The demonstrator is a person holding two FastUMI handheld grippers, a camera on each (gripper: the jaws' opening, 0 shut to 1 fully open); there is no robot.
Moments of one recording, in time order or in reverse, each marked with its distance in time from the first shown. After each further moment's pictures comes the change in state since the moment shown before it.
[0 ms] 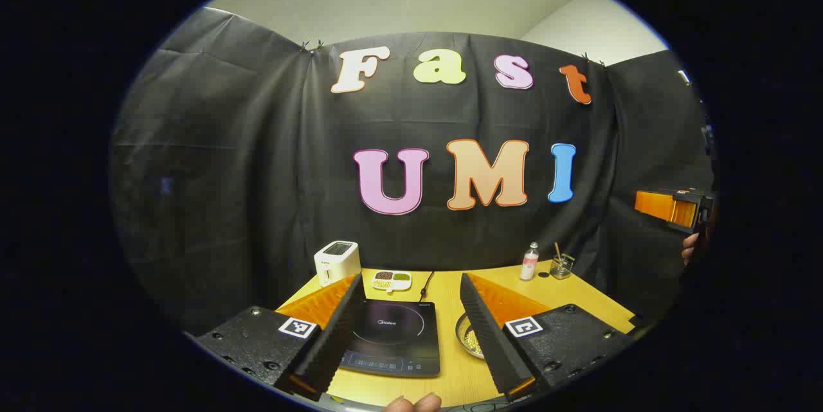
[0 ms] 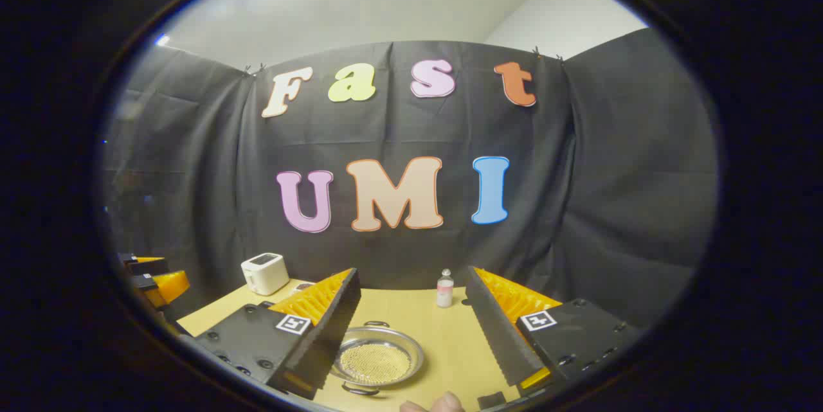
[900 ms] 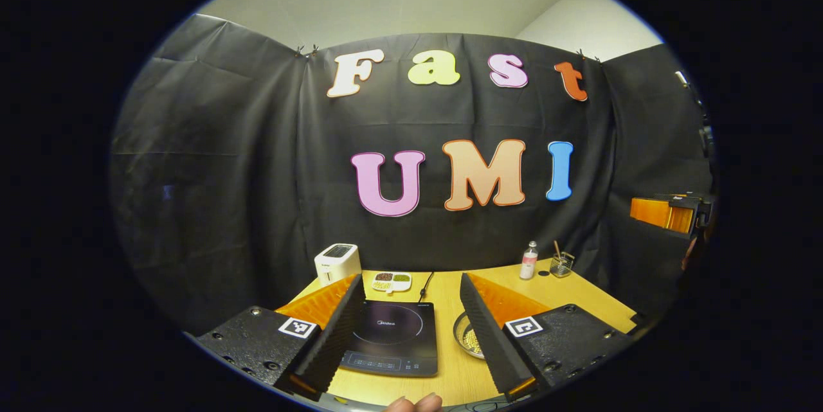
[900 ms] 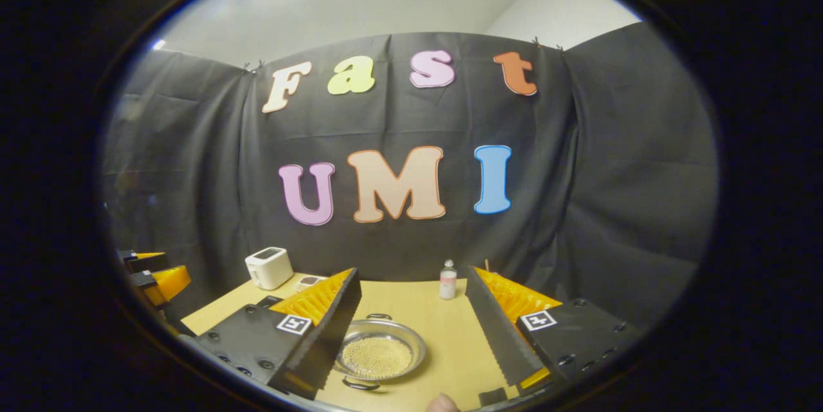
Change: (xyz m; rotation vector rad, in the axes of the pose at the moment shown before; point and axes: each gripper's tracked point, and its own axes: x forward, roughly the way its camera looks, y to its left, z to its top) left arm -0.005 -0.013 0.003 0.024 0.001 0.004; right arm 0.001 -0.005 -0.015 0.014 0.049 0.024
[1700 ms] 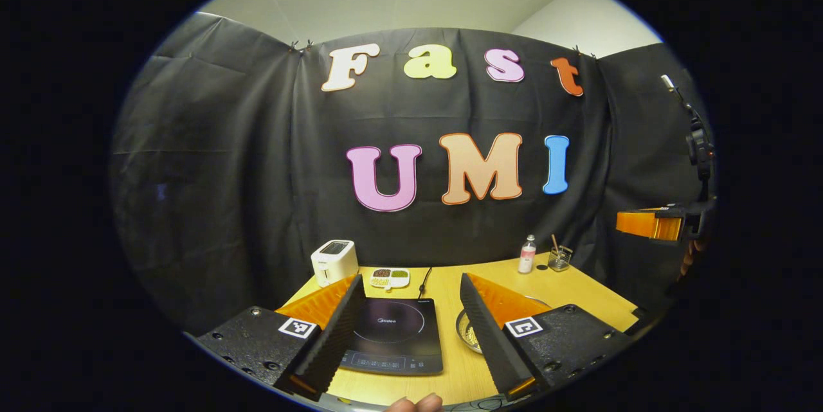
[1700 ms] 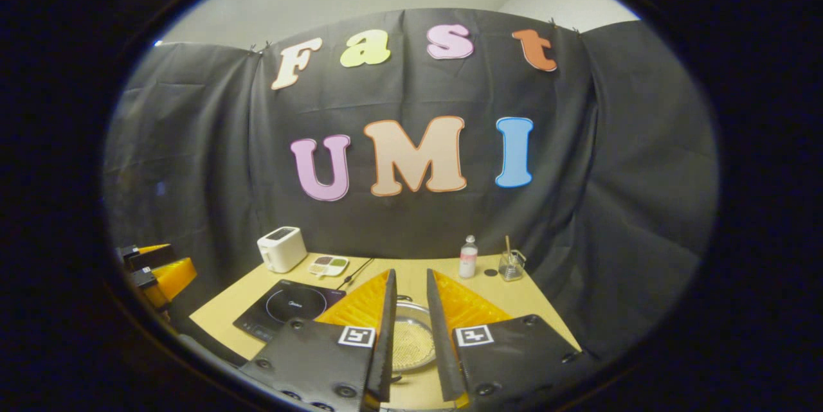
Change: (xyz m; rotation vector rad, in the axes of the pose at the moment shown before) left arm 0.008 0.012 -0.013 0.008 0.030 -0.027; right arm 0.022 0.049 -0.046 -0.004 0.138 0.058
